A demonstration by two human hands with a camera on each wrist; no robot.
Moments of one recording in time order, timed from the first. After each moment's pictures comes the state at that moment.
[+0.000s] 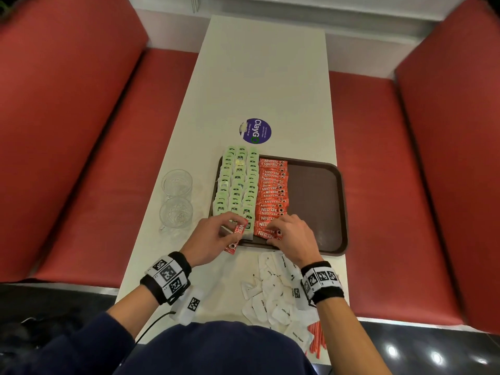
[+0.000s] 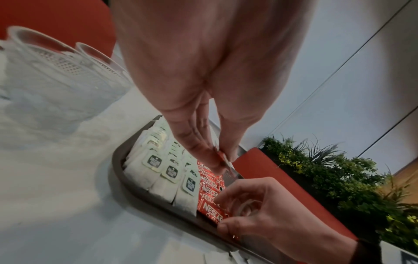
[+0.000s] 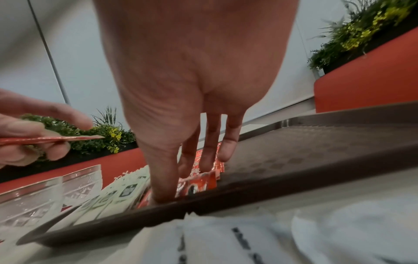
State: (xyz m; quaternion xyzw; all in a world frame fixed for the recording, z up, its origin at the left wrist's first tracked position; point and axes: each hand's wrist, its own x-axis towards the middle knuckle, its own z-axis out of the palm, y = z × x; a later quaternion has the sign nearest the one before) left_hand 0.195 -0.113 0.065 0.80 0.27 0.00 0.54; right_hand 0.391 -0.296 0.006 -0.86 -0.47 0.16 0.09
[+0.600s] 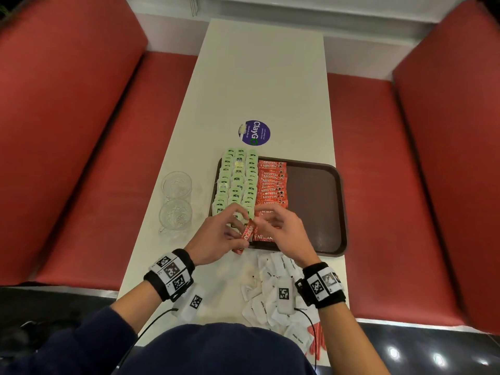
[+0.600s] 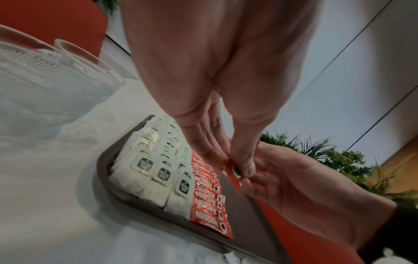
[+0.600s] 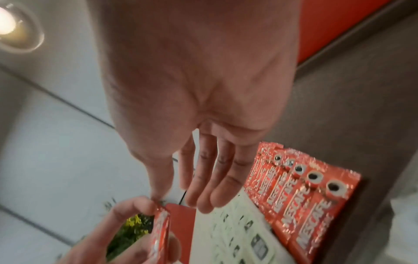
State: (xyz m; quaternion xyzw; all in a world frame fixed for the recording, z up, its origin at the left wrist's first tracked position) left_hand 0.206 -0.121 0.083 0.76 0.24 0.00 0.61; right_hand 0.369 -0.279 0.066 -0.73 -0.30 0.36 0.50
